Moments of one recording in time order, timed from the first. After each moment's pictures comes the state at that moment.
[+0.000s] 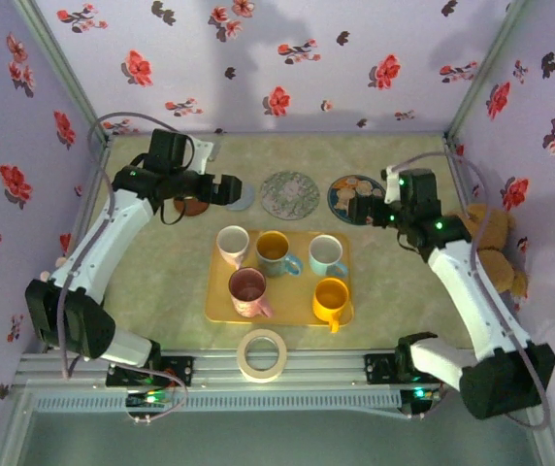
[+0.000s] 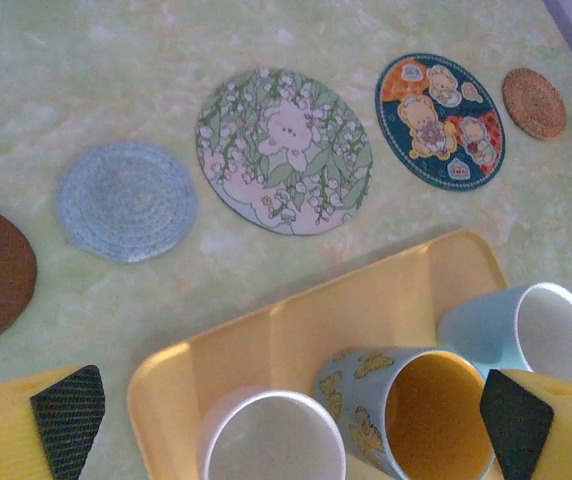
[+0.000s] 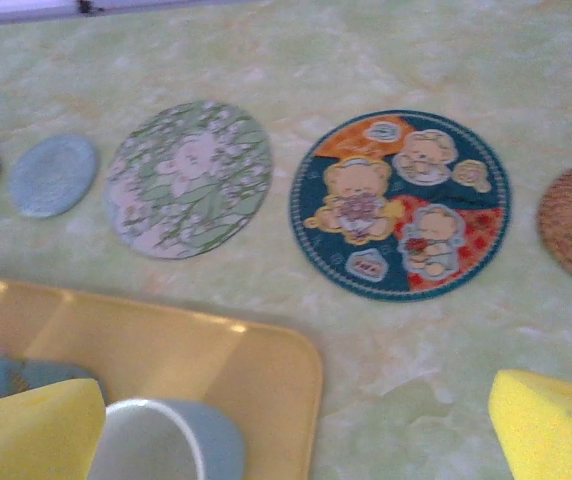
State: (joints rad) left arm -0.35 1.47 1.43 -0.80 0.34 -0.12; right arm 0.24 1.07 0.99 -0.62 -0.14 0.17
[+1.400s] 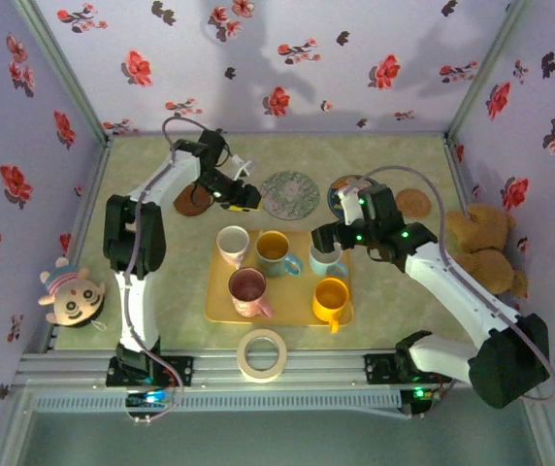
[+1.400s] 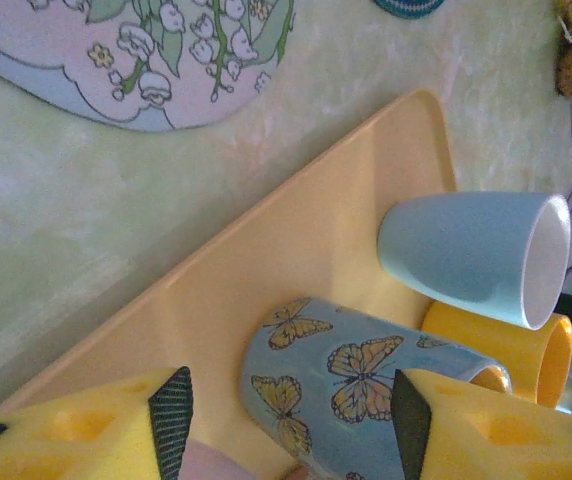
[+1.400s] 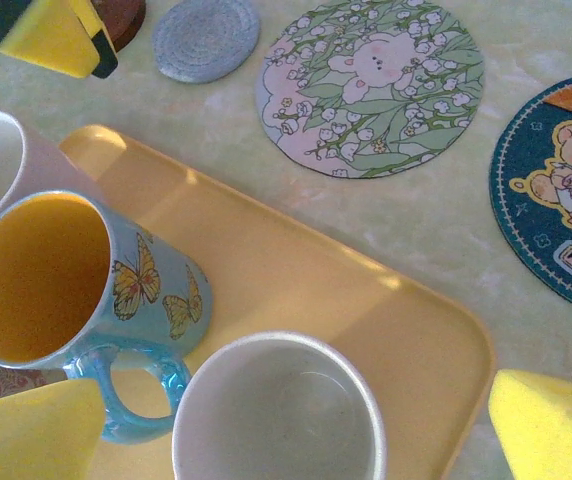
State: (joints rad) left arm -0.35 2.11 1.82 -1.12 0.74 0.10; right arm 0.47 1.16 0.90 -0.51 -0.21 0.09
